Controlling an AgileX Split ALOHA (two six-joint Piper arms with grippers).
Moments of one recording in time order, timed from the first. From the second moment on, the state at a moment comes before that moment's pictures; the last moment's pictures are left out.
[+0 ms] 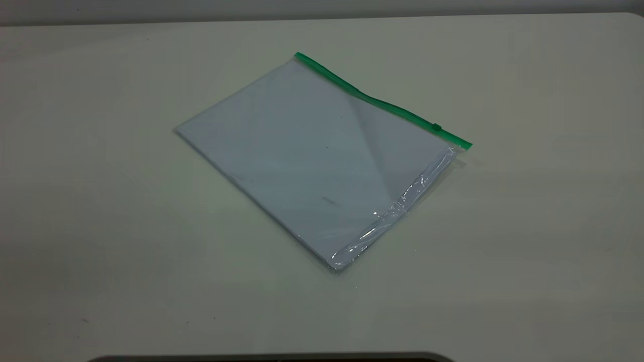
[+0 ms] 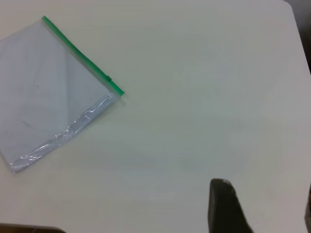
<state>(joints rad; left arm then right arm) 0.00 -0.02 -0.49 -0.13 1.15 0.20 0.04 -0.02 -0.48 0.06 1.13 -0.03</state>
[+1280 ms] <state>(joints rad) 0.01 1.20 -0.76 -0.50 0.62 0.63 0.04 1.67 -0.60 1.66 0.45 -1.57</state>
